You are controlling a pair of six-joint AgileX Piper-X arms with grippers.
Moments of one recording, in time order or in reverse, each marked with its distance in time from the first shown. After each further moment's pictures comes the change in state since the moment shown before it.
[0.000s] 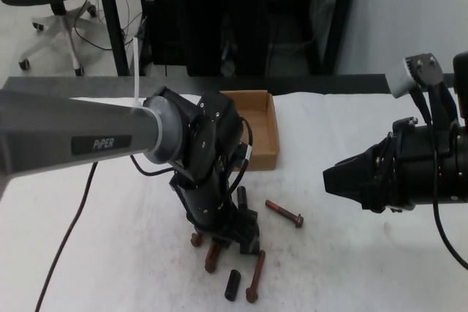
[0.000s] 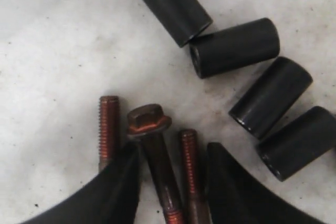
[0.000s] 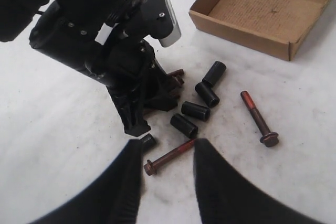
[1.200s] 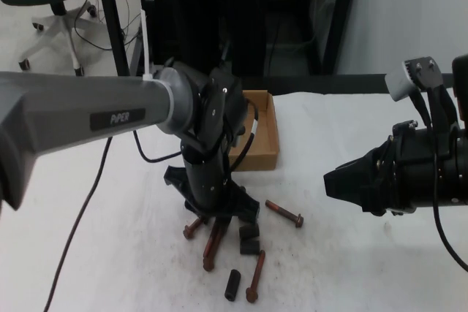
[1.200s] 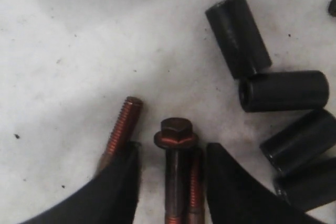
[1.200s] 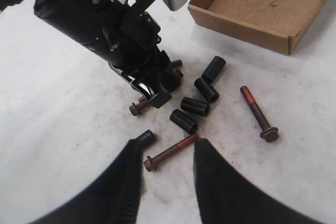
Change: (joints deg) left arm 0.4 3.5 -7.9 8.7 -1.2 -12.5; right arm 0.0 0.0 0.0 1.0 0.1 0.0
